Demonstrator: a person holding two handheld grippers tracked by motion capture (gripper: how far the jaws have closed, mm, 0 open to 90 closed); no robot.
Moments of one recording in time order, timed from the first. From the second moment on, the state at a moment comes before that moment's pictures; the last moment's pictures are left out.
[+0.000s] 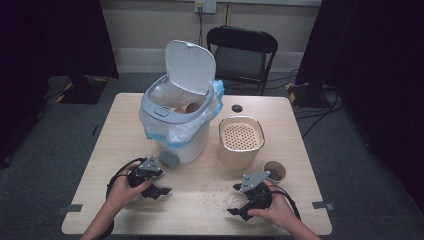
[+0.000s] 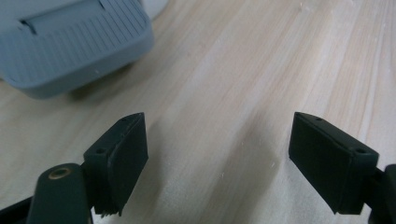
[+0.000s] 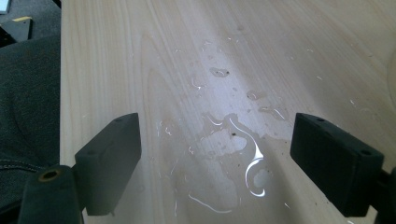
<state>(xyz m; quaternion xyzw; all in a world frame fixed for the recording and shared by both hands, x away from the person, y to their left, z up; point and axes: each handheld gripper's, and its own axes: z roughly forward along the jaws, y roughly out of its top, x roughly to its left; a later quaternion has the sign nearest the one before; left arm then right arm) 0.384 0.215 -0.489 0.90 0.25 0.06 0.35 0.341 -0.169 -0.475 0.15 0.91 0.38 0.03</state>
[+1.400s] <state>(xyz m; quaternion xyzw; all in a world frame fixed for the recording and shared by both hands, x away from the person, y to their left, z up) 0.376 0.219 -0.503 0.90 0.20 0.08 0.39 0.332 -0.212 -0.465 0.16 0.91 0.39 0.04</state>
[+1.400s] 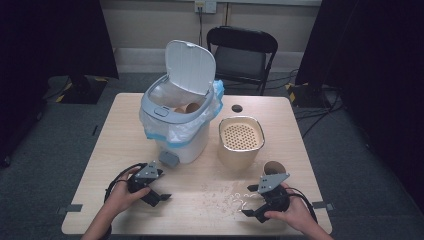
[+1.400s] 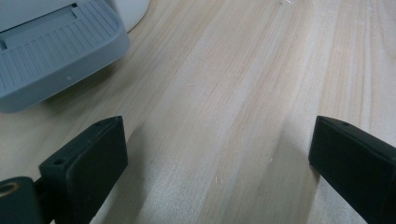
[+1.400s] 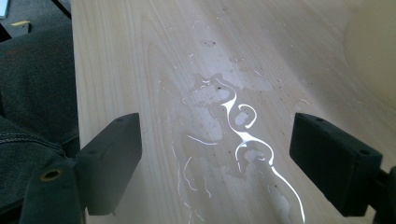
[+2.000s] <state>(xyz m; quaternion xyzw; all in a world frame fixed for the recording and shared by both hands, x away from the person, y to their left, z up) 0.376 0.218 -0.503 0.90 0.20 0.08 0.39 0.327 -0.231 -0.467 0.17 0.91 0.38 0.03</state>
